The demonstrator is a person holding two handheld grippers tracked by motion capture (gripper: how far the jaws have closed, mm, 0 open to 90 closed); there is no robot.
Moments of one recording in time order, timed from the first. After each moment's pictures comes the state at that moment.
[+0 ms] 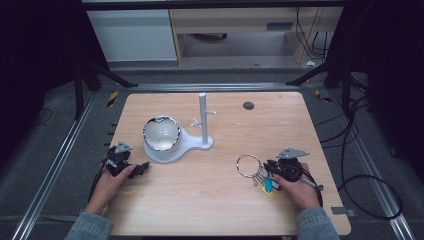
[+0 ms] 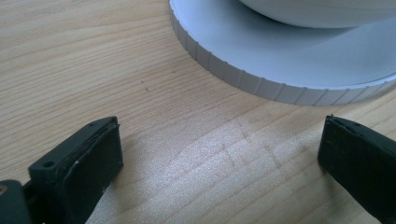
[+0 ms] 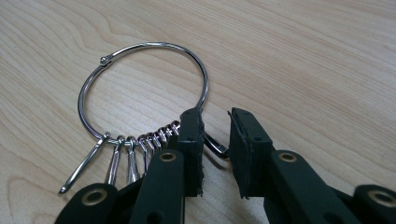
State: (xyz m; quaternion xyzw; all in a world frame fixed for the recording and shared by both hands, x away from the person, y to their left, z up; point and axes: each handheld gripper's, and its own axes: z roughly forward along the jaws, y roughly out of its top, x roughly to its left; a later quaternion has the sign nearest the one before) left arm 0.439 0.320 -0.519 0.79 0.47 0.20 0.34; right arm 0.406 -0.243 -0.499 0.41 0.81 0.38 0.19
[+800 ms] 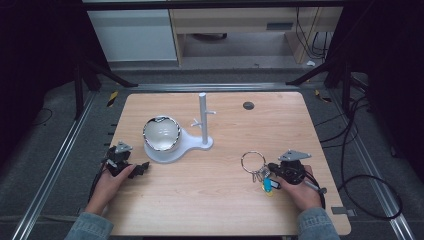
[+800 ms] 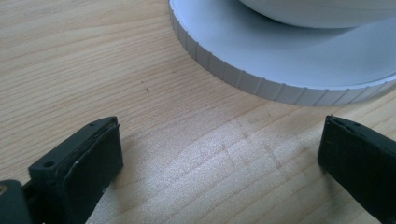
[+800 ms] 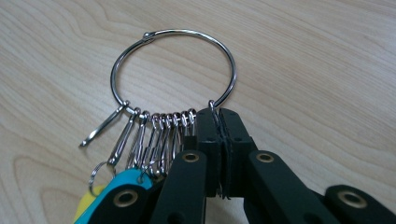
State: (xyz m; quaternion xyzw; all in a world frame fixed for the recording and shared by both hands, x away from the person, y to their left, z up) left arm 0.439 0.320 -0.519 0.79 0.47 0.20 0.34; right arm 0.393 -0.246 -0.493 0.41 0.81 0.36 0.20
